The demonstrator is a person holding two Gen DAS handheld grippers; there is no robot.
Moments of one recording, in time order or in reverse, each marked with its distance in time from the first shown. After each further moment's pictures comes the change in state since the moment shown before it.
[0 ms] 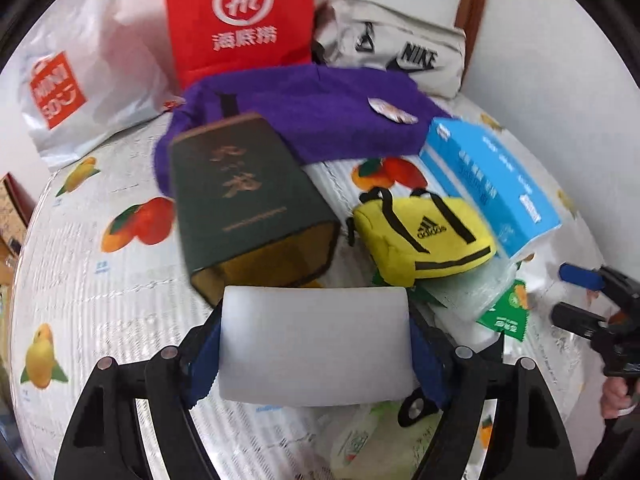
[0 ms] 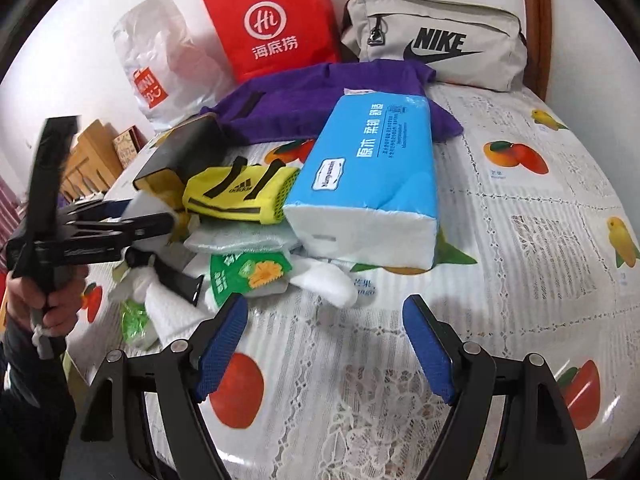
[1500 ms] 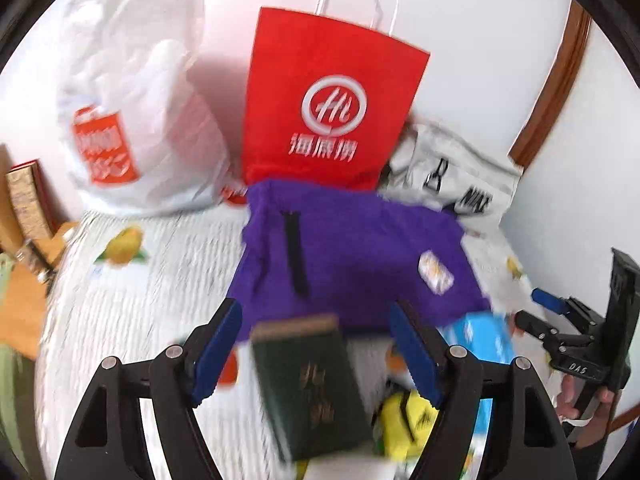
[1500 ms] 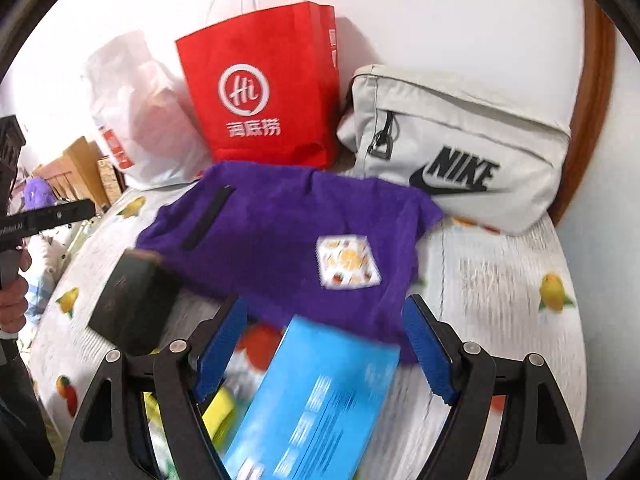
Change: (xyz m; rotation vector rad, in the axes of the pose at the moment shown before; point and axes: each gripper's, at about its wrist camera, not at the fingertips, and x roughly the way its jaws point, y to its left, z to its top) left arm -0.039 0.069 0.123 -0.265 -0.107 0.020; right arm 0.026 -0.018 0.188 -0.151 -0.063 -0.035
